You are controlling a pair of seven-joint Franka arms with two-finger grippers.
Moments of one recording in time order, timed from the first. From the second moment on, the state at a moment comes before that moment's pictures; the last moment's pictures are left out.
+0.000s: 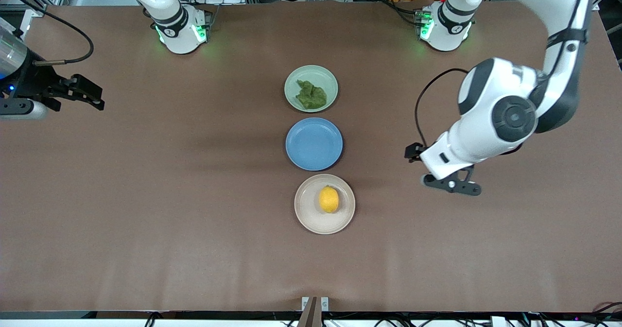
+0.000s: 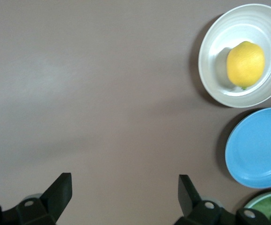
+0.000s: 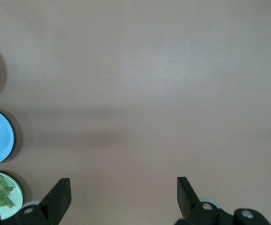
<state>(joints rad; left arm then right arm) -0.22 0.44 -0.18 -1.50 -0.01 1.88 -0.14 -0.04 0.02 0.12 -1.53 -0.01 1.52 0.07</state>
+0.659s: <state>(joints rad) -0.37 0.62 -0.18 -1.47 -0.02 2.20 -0.29 -0.04 0.02 0.12 -1.54 -0.01 1.52 0.07</state>
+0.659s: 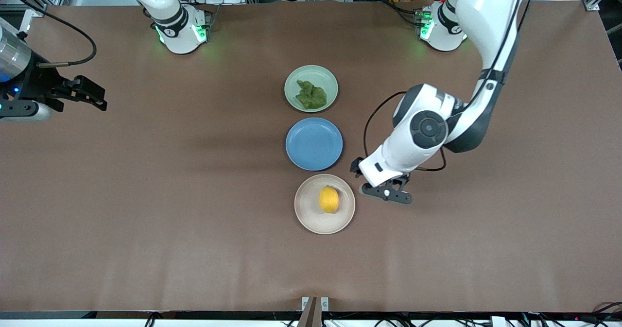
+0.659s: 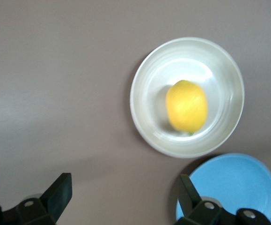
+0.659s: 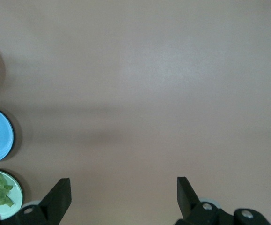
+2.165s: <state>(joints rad) -0.56 0.96 -0.07 -1.32 -0.02 2.62 -0.49 0.35 0.13 0.14 -1.67 0.00 1.62 0.69</state>
